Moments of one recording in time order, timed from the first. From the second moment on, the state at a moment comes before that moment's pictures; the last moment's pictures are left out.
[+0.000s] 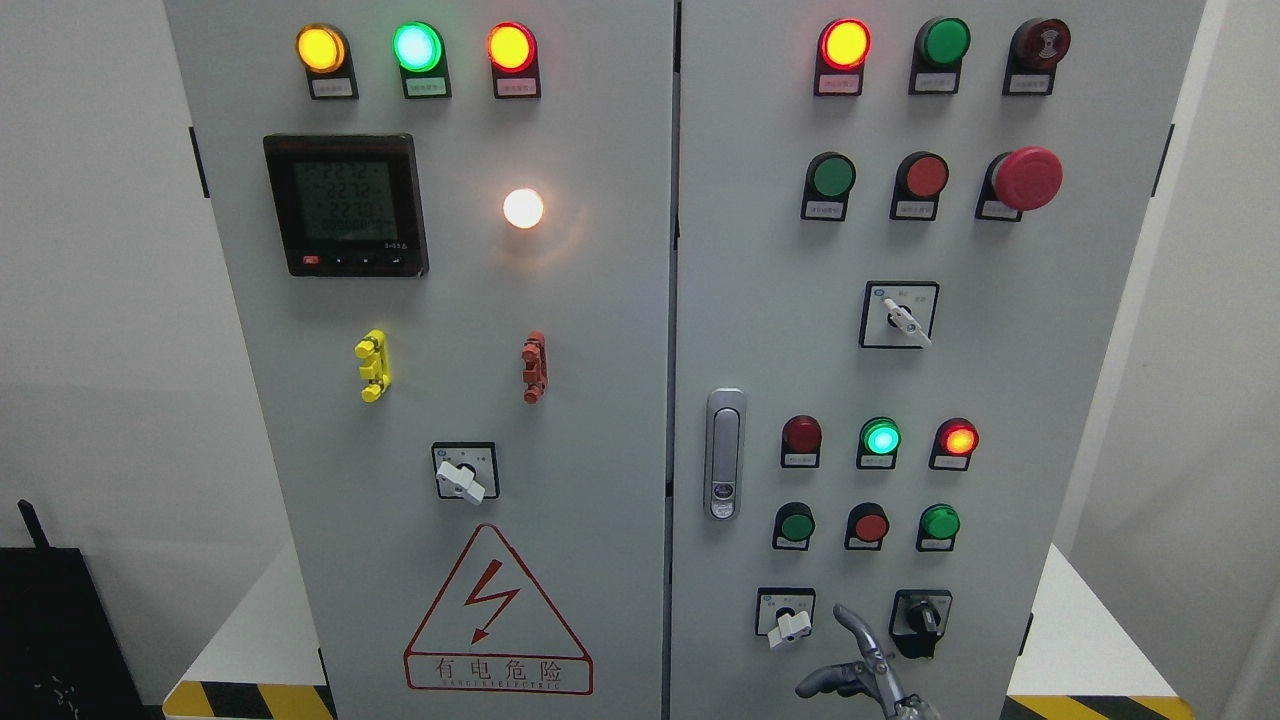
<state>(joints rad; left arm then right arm) 0.05 -0.10 -0.16 -0.07 0.12 -0.03 -0.02 0.03 0.13 0.04 -1.86 0.63 -0.33 -0.02</state>
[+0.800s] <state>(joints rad) 0.05 -0.10 -0.16 -0.07 0.12 -0.03 -0.02 -0.09 0.13 -0.04 -1.79 0.95 -0.36 -0.04</state>
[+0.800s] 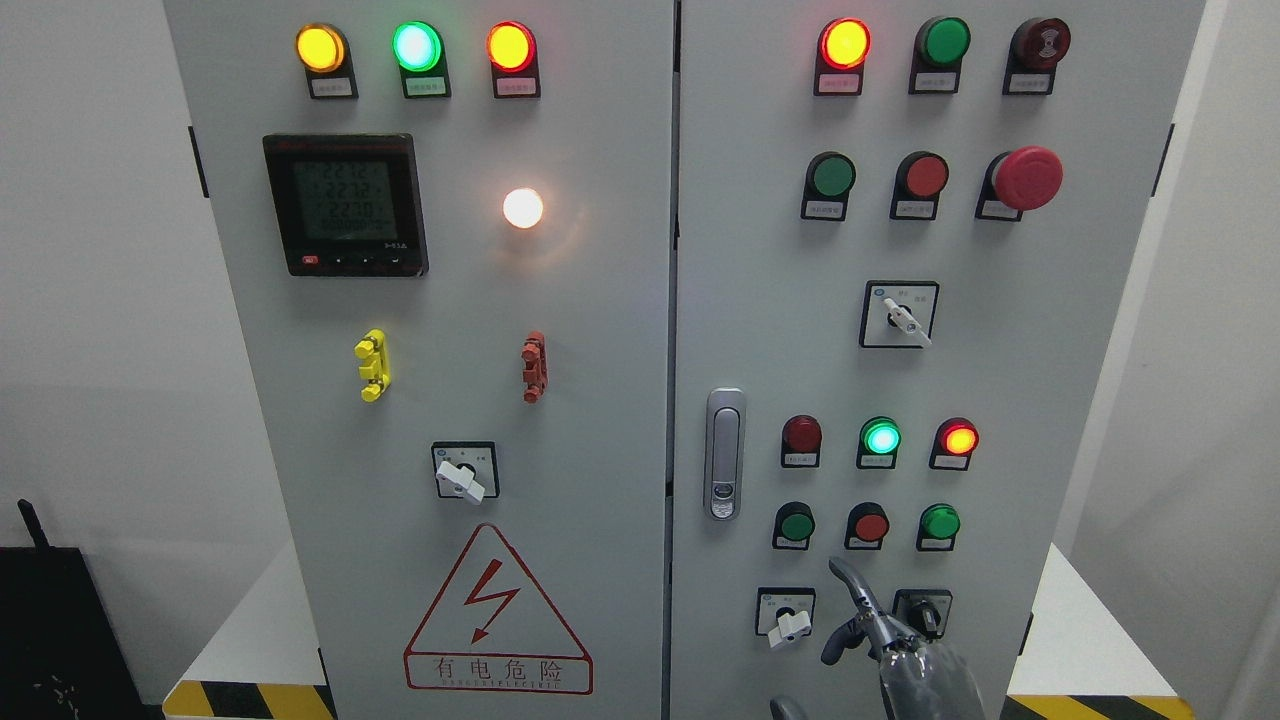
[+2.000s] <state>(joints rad) 0.05 -0.10 -0.16 -0.07 0.12 -0.03 -0.02 -0.21 0.13 -0.03 -1.66 1.01 -0.36 -0.04</state>
